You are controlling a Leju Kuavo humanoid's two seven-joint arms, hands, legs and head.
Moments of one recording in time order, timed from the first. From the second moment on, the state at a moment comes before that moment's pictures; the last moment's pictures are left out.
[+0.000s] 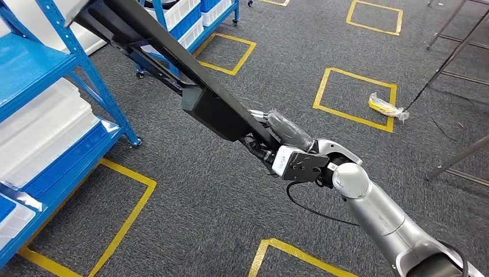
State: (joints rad) left arm -0.02 -0.33 1.55 -0.60 -1.11 -0.36 -0.14; right arm -0.48 -0.40 0.43 -1.65 0.18 0.18 -0.39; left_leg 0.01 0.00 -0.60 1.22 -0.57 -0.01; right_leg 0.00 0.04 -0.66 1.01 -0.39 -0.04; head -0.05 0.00
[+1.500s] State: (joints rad) left arm -0.03 -0.32 1.56 -0.59 -1.13 -0.34 -0.17; right arm -0.49 -0.43 0.39 -1.64 0.23 0.14 -0.37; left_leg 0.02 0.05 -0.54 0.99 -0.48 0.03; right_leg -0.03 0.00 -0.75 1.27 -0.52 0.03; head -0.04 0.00
